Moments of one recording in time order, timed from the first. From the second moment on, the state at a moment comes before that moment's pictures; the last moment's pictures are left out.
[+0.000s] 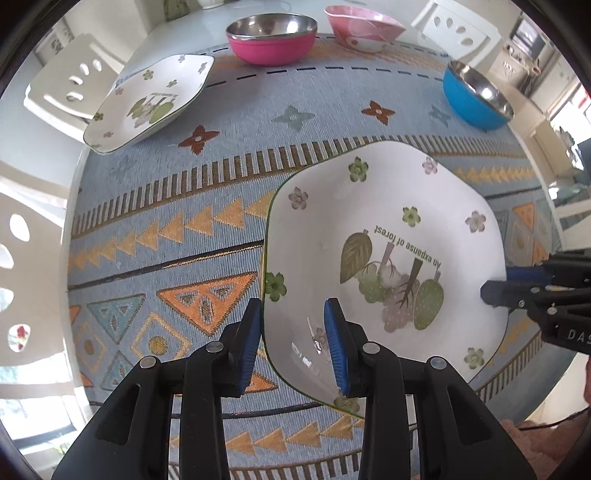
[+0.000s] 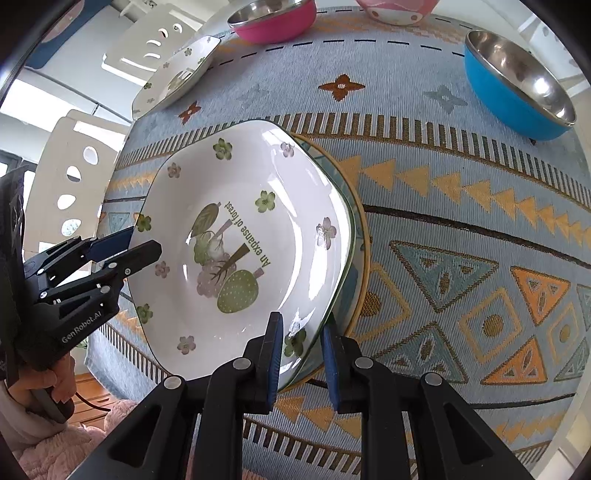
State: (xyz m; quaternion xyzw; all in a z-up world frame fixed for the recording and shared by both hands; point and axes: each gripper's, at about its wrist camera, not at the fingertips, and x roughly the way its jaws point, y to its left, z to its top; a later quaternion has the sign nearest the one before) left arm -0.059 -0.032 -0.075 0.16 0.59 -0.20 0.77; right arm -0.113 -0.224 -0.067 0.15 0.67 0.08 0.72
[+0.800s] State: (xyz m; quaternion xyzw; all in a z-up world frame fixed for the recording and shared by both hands) left arm -0.063 -0.042 -0.076 0.21 0.59 -0.20 0.76; right arm -0.113 -0.230 -0.065 0.17 0.67 0.08 0.72
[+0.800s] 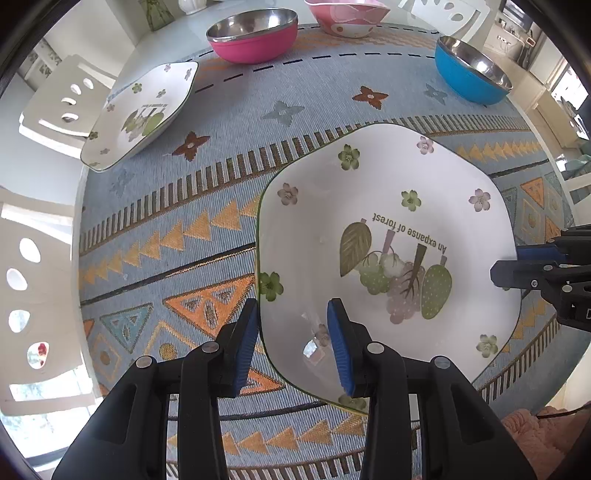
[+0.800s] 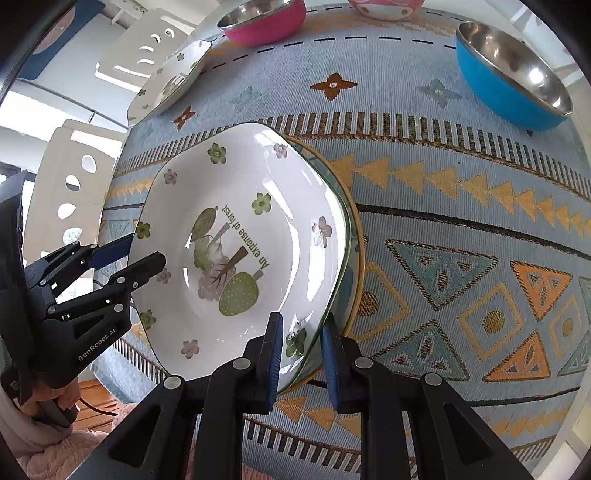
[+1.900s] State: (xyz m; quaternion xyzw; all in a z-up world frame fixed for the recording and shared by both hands) left arm 0.032 0.090 -0.047 0.02 0.57 -0.10 0.82; right arm -0.008 -0.189 0.016 0.17 0.58 0.15 0.78
